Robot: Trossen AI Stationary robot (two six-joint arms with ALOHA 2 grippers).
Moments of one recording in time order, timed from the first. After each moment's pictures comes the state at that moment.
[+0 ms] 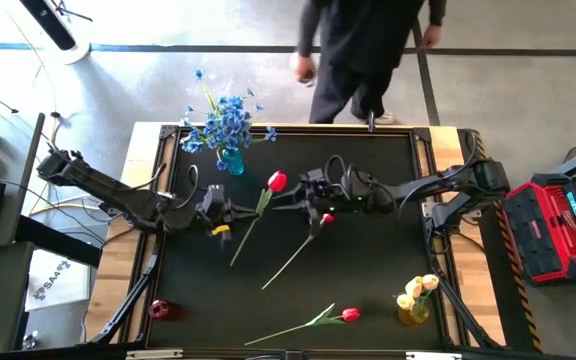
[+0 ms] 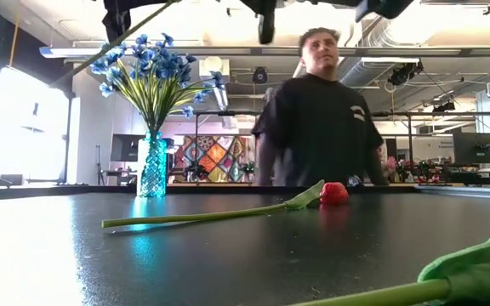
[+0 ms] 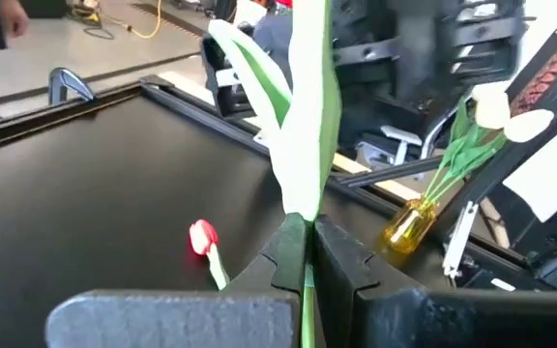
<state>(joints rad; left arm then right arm) -0.38 1.05 0.68 0.15 -0.58 -0.50 0.07 1.59 0.99 0.72 -0.06 0.58</state>
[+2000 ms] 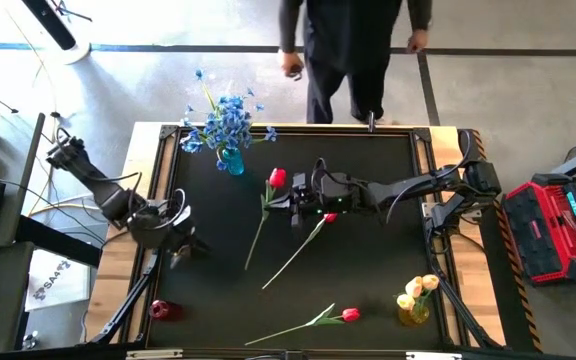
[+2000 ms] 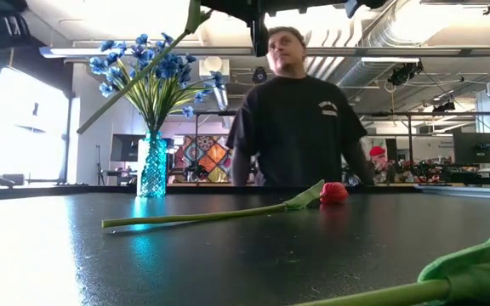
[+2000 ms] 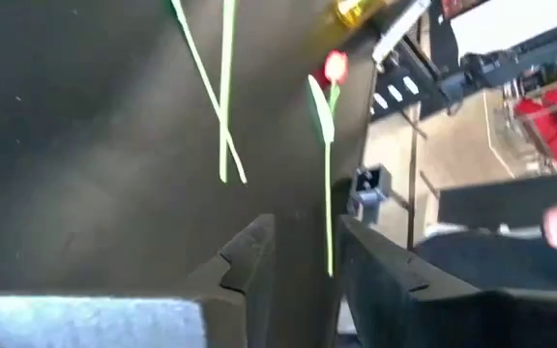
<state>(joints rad) -0.68 0.78 0.71 -0.56 -0.32 -1.12 0.07 1.66 1.13 0.42 0.01 0.42</state>
